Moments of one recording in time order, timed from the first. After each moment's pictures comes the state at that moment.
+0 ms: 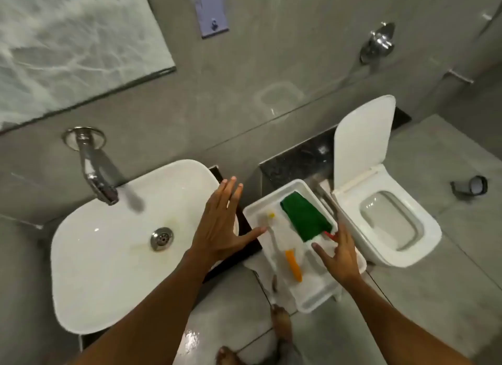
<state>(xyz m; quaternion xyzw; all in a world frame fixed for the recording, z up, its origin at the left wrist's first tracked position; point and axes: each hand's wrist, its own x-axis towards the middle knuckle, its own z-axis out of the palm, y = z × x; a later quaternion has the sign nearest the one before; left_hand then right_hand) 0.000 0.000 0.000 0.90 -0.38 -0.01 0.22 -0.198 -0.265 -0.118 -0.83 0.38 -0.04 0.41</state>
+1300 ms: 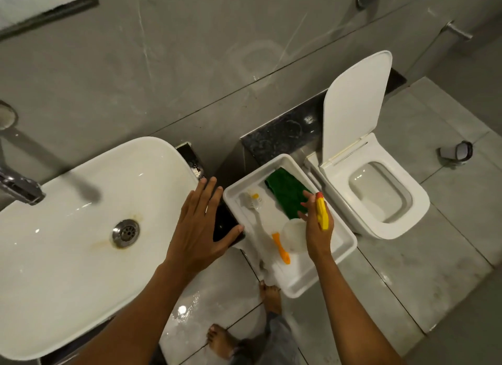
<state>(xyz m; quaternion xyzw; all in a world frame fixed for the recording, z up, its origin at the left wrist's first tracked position) -0.012 0.002 -0.045 0.92 -0.36 -0.06 0.17 -0.139 -0.242 -0.133 -0.59 0.43 -0.25 0.64</state>
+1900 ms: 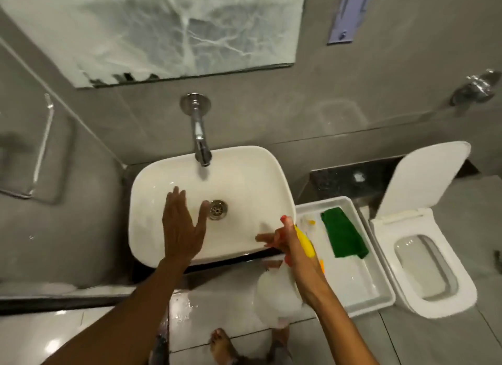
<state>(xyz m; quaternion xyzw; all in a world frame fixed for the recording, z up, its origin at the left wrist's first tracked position) -0.016 0.210 -0.020 0.95 0.06 0.06 0.30 -0.122 -0.036 0.058 -0.63 0.21 0.08 0.74</state>
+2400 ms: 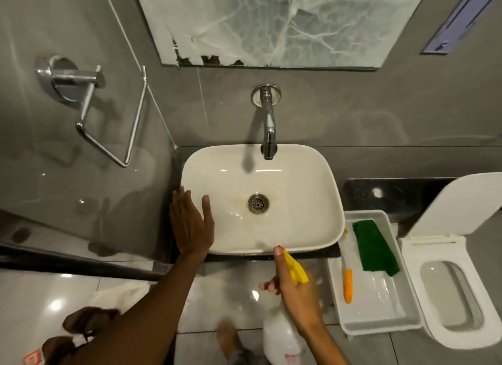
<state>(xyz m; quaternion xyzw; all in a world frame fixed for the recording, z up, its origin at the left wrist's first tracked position) -0.021 0.291 -0.048 0.93 0.19 0.12 0.28 -0.154 0.072 0.022 -0.74 0.23 0.10 0.62</state>
